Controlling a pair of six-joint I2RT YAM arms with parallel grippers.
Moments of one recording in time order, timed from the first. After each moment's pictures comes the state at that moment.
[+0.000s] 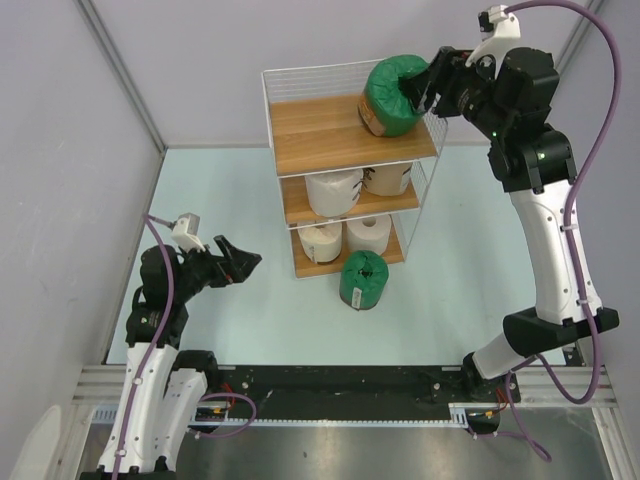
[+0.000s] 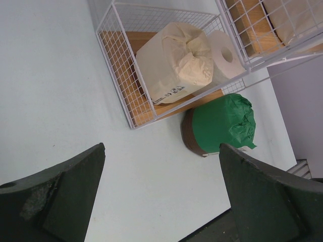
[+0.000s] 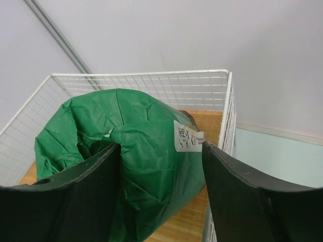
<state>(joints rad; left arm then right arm) -0.01 0.56 0.61 -0.44 0.48 -0.47 0.32 1.55 2.18 -0.65 -0.15 0.27</state>
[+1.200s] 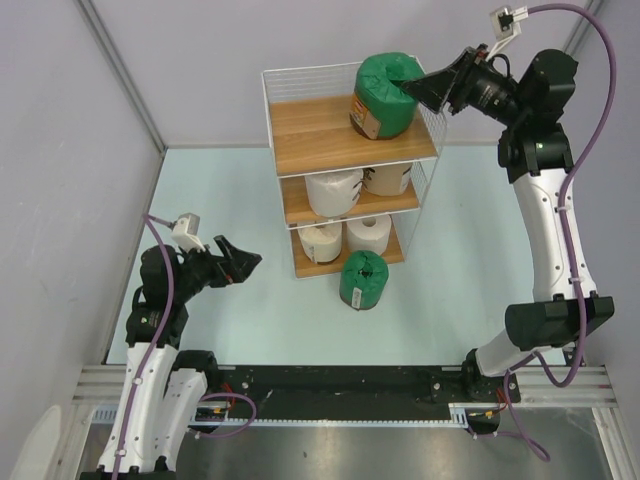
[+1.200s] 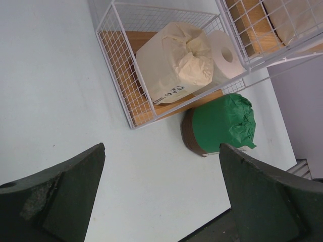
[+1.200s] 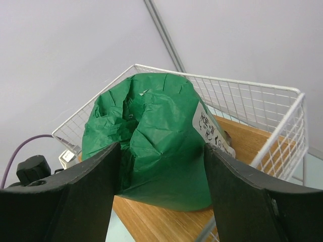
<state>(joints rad) -0.01 0.56 0.61 -0.44 0.49 -0.47 0.10 1.57 1.96 -0.18 -0.83 0.55</state>
